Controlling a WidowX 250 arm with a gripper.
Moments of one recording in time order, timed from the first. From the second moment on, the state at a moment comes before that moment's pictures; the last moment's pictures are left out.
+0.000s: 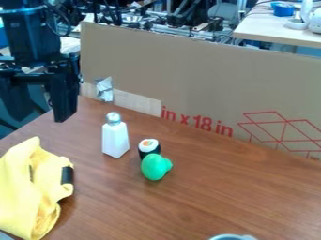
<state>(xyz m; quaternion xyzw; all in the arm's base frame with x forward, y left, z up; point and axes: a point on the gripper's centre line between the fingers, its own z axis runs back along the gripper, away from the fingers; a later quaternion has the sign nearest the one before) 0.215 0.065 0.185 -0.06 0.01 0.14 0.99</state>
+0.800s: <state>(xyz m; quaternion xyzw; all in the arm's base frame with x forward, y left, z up) 0.279 0.042 0.136 -0.06 -0.04 0.06 1.00</state>
